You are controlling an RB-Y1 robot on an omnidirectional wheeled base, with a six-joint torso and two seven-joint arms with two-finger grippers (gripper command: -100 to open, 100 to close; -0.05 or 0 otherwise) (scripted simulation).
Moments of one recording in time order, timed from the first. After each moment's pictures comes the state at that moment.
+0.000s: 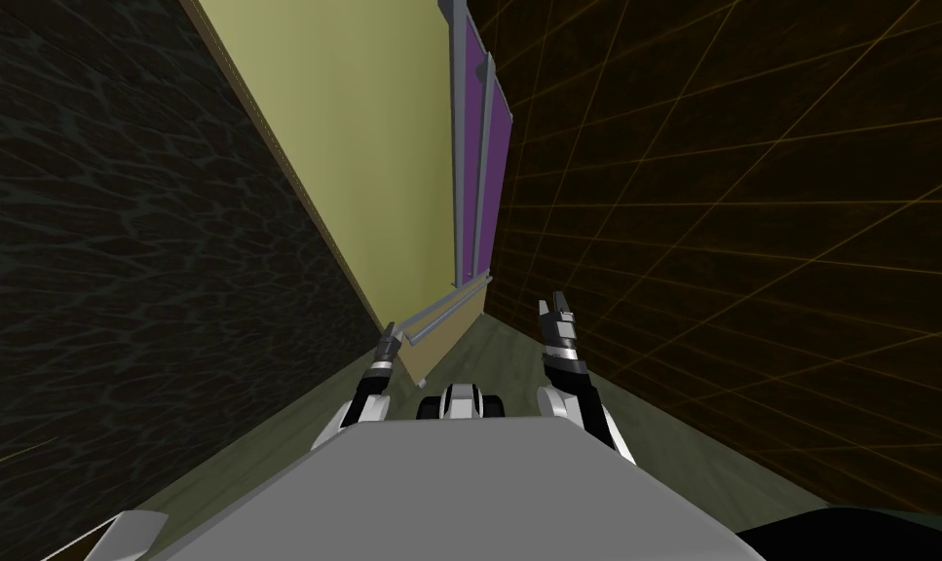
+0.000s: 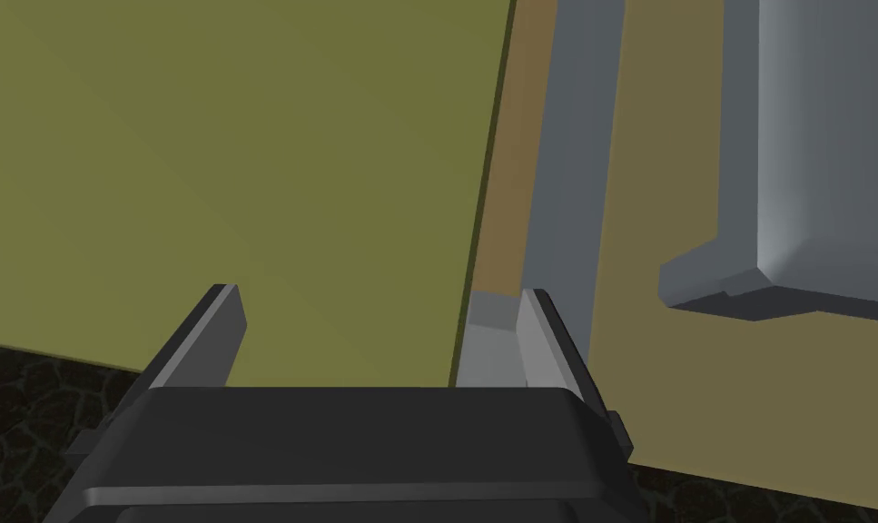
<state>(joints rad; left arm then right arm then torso) 0.26 0.16 0.05 -1.37 0.06 -0.62 0.17 0.55 -0.01 0.03 -2.31 -0.02 -0.38 0.09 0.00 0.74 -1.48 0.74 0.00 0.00</state>
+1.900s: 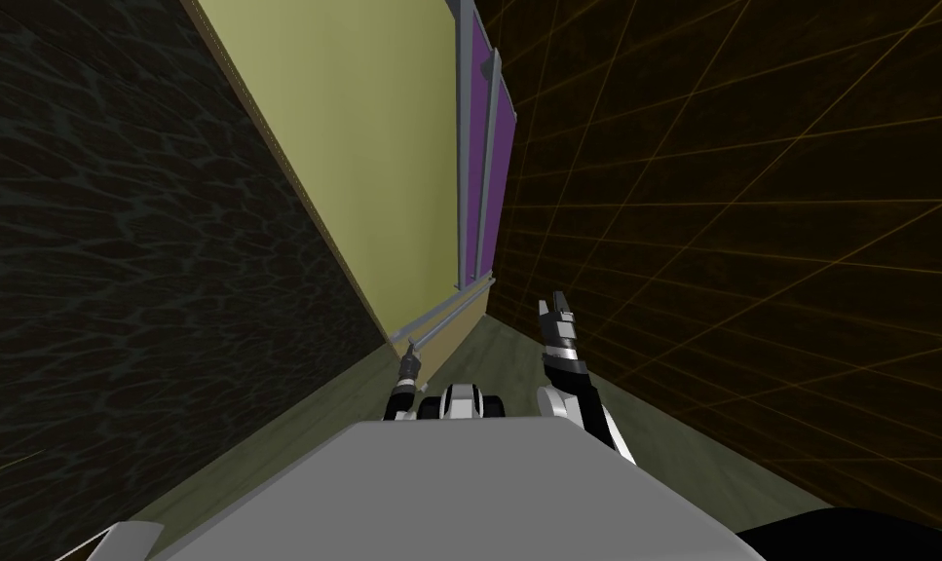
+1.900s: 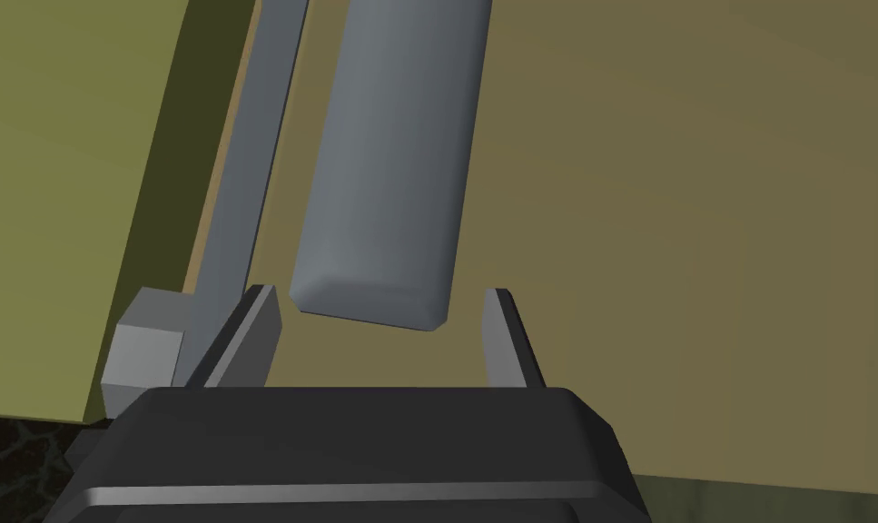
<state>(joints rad) 0.17 -0.03 0.04 -0.95 0.09 -0.72 0.17 0.55 -0.01 0.03 -2.31 -0.02 -0.38 0.09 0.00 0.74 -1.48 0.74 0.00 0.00</state>
